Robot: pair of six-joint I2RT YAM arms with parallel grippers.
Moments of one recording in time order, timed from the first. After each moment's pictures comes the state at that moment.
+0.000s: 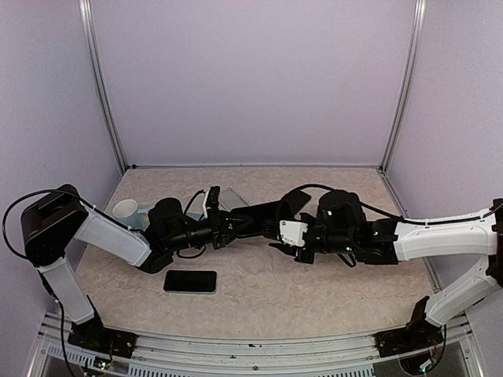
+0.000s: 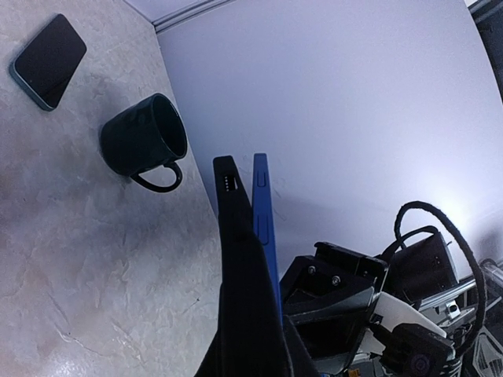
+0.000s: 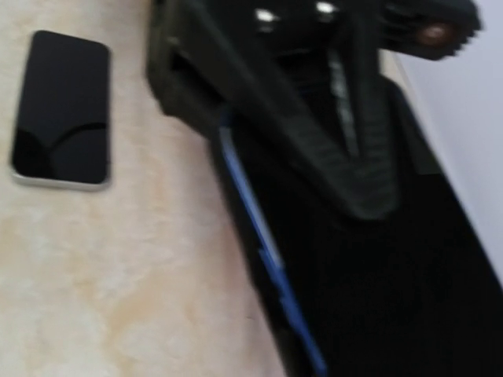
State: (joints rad) left arm -0.80 1.73 0.66 1.09 0.44 -1.20; right arm 0.99 1.37 0.79 0.14 -0.09 -0.67
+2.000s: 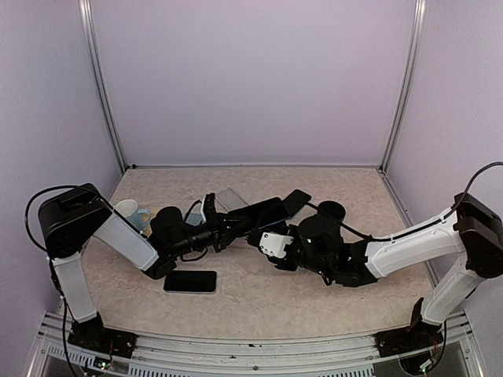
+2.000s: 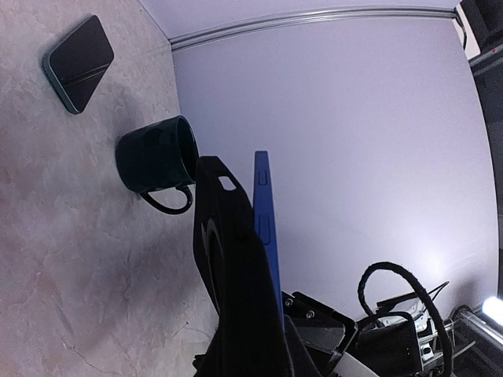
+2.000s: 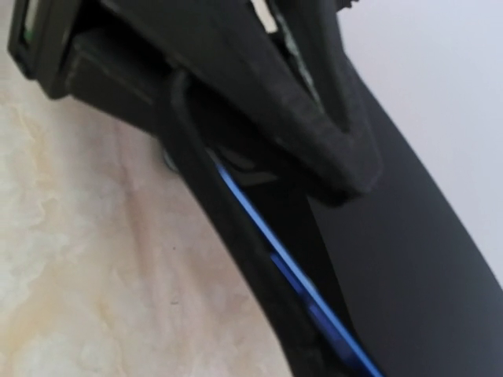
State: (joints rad) left arm -0.79 1.87 0.63 1.30 0.36 -1.38; right arm 1.09 1.59 0.73 0.49 0.34 -0.67
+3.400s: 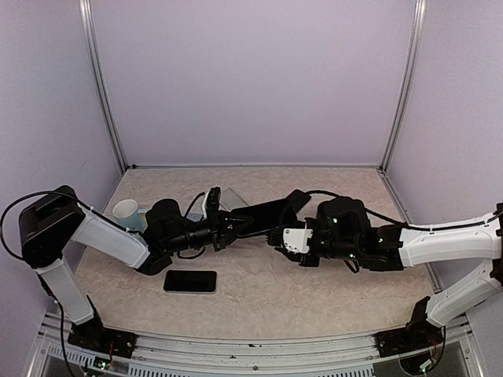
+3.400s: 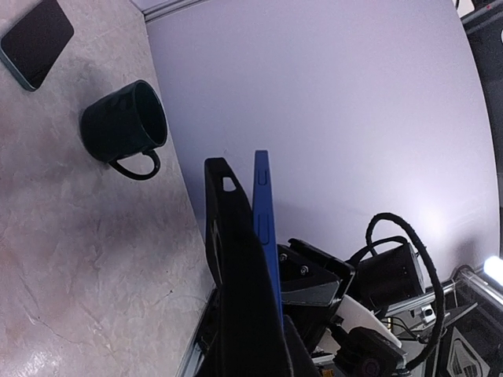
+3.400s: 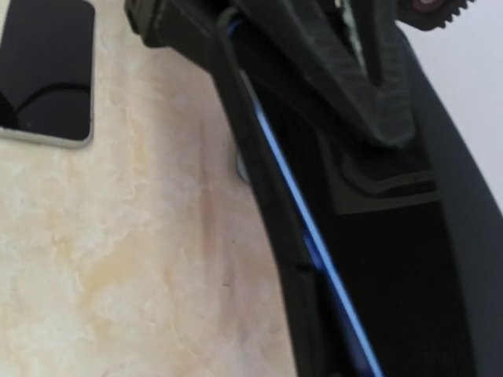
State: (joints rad) left arm -0.81 1.73 0.64 1.14 0.44 -1.30; right arm 1.00 1.34 0.72 0.18 0.02 -0.75
